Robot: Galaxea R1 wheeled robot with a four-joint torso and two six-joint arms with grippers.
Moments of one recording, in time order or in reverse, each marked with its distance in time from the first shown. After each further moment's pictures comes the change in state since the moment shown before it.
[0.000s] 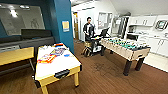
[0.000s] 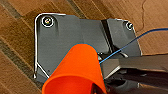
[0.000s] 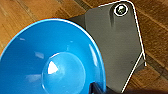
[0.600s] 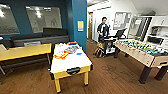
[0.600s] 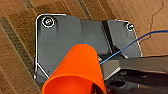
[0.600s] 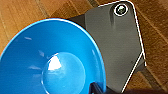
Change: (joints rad) left arm 0.000 -0.001 0.000 -0.011 -0.002 0.000; right arm 0.000 0.000 0.001 0.000 -0.001 0.000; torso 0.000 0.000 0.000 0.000
